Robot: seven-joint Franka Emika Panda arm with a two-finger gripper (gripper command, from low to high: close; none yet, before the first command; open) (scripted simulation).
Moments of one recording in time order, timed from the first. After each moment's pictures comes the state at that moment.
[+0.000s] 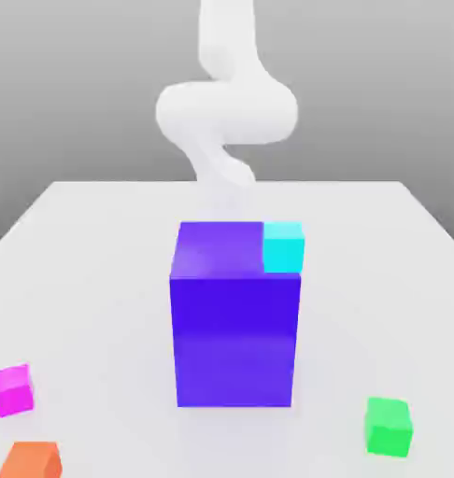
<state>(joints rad) -0.04 -0.71 -0.02 -2.31 0.00 2.34 0.84</state>
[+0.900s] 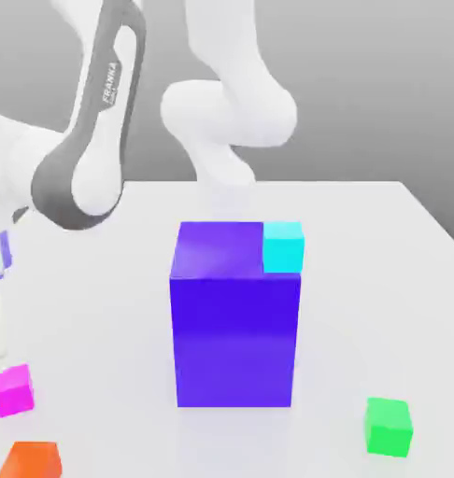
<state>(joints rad) -0.42 0.28 -0.24 -2.45 0.17 2.73 1.15</state>
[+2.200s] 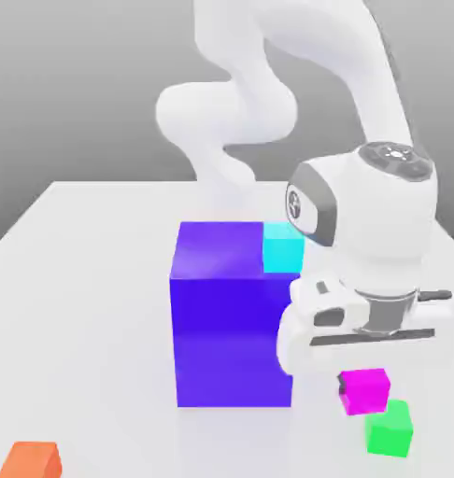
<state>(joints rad) 0.16 0.29 0.24 -2.45 -0.17 2.73 1.12</state>
